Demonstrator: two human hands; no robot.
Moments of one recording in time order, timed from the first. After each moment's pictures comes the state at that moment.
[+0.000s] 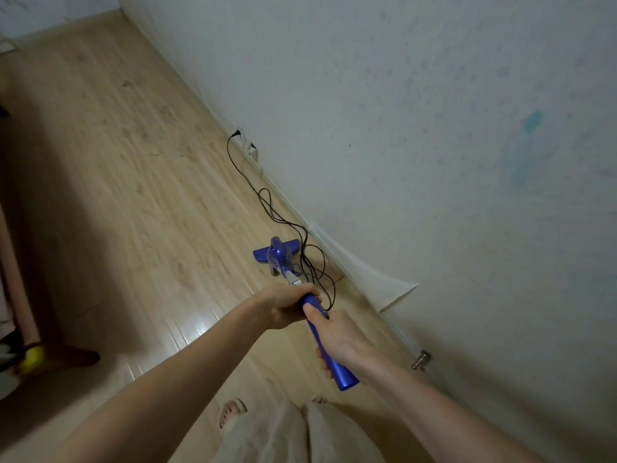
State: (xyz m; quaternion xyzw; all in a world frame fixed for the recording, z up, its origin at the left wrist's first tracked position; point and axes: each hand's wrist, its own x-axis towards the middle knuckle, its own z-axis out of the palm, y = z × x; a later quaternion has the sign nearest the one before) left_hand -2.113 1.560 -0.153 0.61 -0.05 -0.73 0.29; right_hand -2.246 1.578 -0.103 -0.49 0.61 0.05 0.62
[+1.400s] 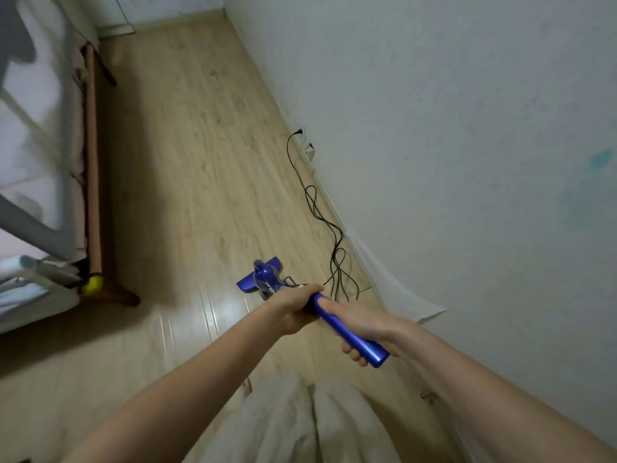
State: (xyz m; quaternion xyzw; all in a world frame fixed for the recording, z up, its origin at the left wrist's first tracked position) left_hand -2.124 1.622 -0.141 0.61 0.10 -0.64 0.46; right_hand -2.253 1.567 -0.086 -0.57 0.49 0.26 0.62
